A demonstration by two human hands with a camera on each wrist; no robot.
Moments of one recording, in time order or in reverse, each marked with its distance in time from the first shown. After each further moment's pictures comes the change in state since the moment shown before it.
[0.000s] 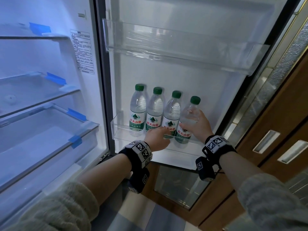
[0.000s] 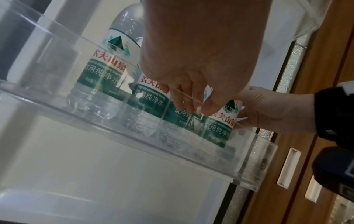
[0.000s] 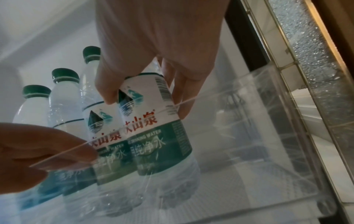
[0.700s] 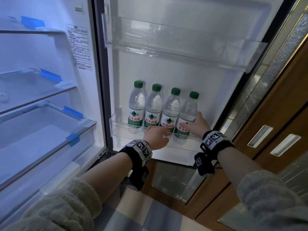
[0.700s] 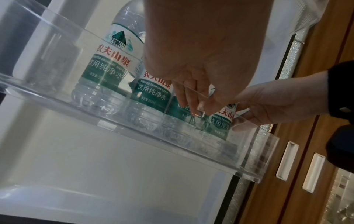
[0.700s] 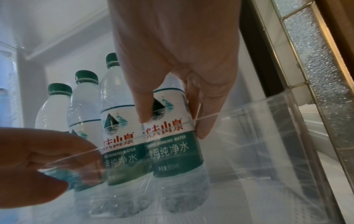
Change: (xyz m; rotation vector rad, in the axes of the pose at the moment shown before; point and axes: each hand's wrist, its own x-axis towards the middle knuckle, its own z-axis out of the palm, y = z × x) left_hand -0.004 -0.007 0.006 0.021 0.021 0.074; right_hand -0.002 0.002 0.003 -0.231 -0.032 0.171
